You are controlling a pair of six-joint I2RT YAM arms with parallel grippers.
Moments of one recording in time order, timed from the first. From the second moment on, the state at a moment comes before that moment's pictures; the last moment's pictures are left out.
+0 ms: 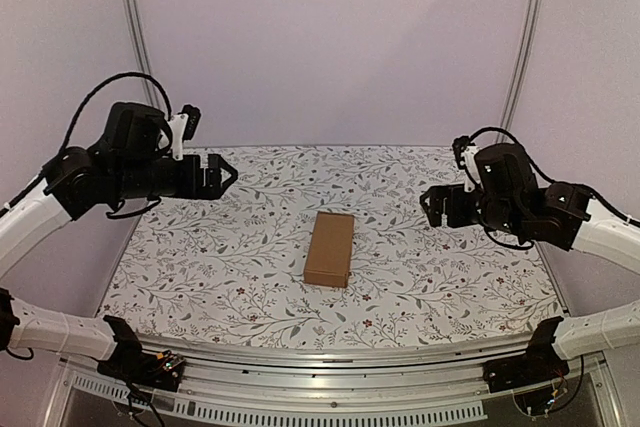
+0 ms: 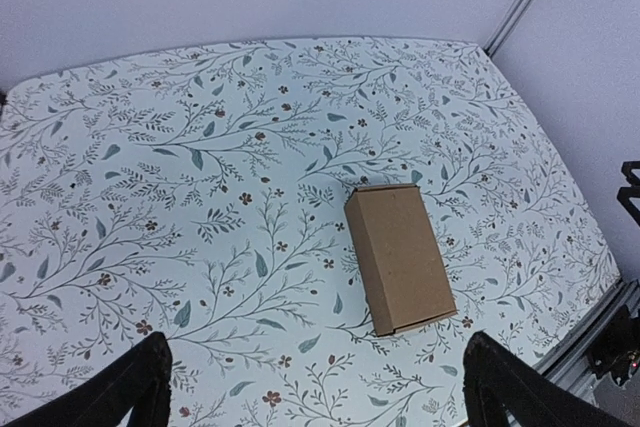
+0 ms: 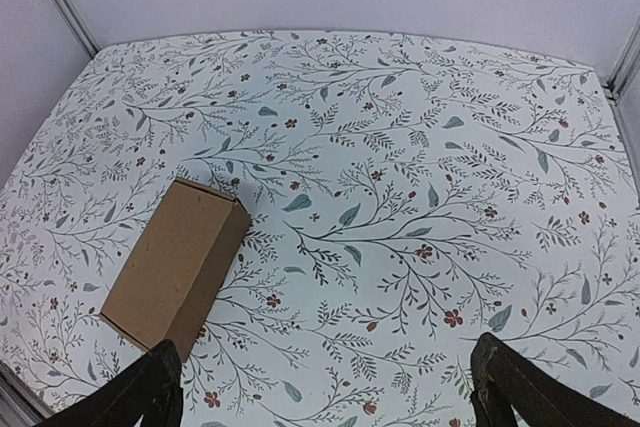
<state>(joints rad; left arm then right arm) -0.70 1.08 1.18 -0.70 -0.17 -0.41 0.81 1.08 0.94 -0.47 0.38 0.44</state>
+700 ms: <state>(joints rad) -0.70 0.63 0.97 -0.68 -0.19 -0.23 0.81 0.74 0.87 -0.72 0.55 0.46</state>
